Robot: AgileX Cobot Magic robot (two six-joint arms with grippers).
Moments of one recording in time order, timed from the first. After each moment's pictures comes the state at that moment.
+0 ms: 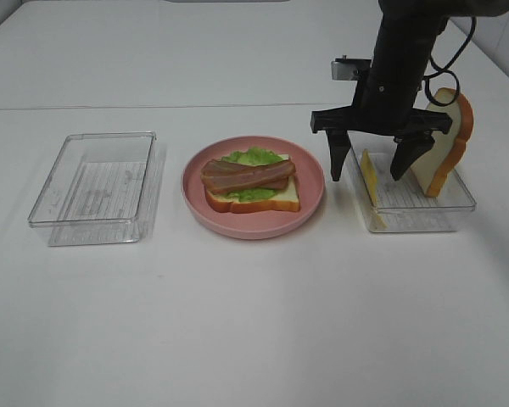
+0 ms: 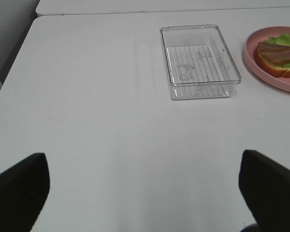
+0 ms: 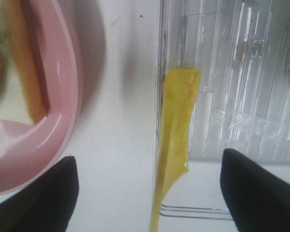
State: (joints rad) left arm 0.06 -0.01 -0.52 -0.06 1.08 0.02; right arm 0.29 2.22 -1.76 0.02 1.17 0.22
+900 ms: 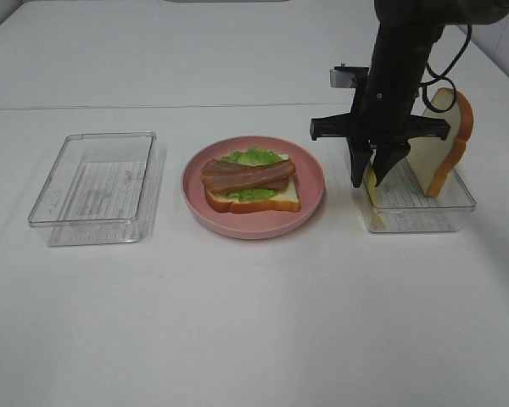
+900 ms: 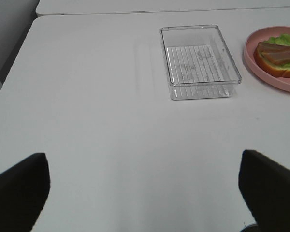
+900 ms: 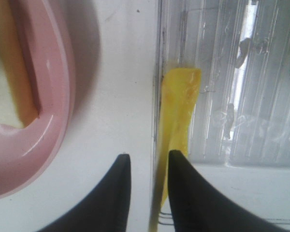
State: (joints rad) left arm 0.06 -0.01 -0.52 -0.06 1.08 0.02; right arm 0.29 2.24 -1.76 0.02 1.17 0.22
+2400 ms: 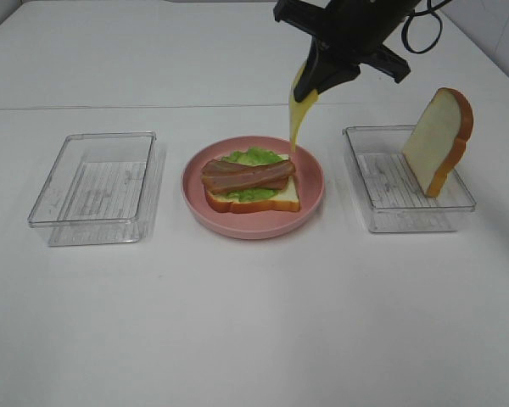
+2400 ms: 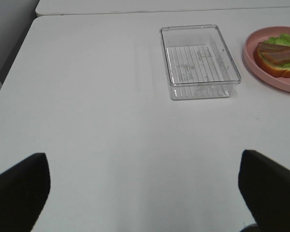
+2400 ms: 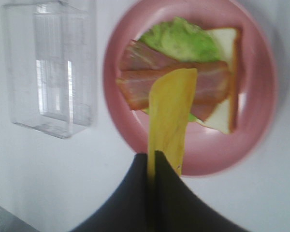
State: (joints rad) left arm 0.06 -0.01 -0.52 -0.06 1.08 0.02; right arm 0.29 2.05 -1.79 0.47 1.07 0.05
